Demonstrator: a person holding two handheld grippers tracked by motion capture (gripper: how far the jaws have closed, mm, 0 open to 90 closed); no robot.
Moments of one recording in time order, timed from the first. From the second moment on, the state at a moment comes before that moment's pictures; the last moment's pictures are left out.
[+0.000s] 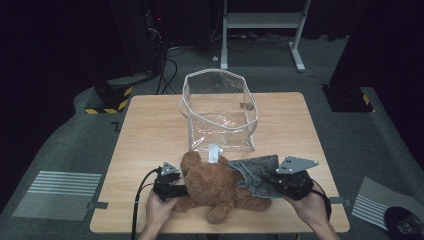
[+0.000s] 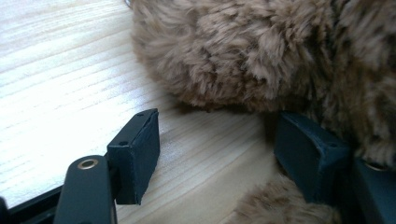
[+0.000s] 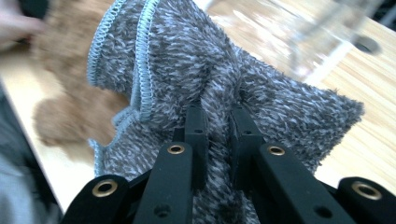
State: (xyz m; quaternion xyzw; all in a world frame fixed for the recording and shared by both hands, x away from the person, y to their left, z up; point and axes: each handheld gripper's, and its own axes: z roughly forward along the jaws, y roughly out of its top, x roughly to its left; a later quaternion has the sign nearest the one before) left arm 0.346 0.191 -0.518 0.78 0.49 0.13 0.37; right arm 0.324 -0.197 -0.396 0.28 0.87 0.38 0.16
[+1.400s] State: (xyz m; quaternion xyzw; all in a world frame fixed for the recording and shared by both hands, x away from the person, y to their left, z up) left arm 0.345 0.192 -0.519 0.78 0.48 0.14 0.36; right arm 0.342 -0.198 -0.390 0.28 0.86 0.41 0.15
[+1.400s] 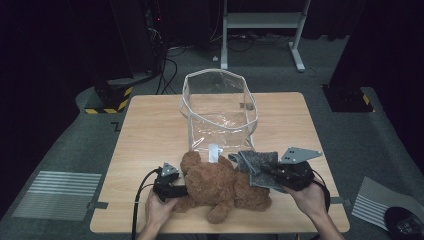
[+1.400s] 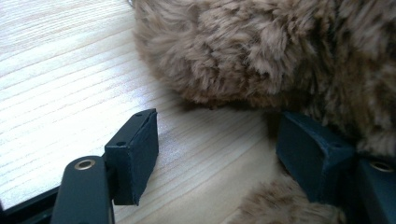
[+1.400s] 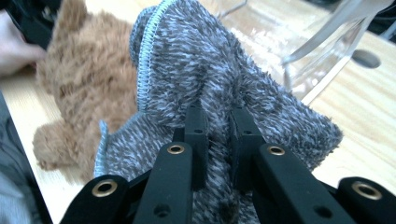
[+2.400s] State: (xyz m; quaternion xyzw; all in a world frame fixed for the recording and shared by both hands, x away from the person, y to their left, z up) left arm 0.300 0.200 -0.501 0.80 0.43 0.10 0.41; right arm 0.297 -0.182 -0.407 0.21 0.89 0.38 0.14
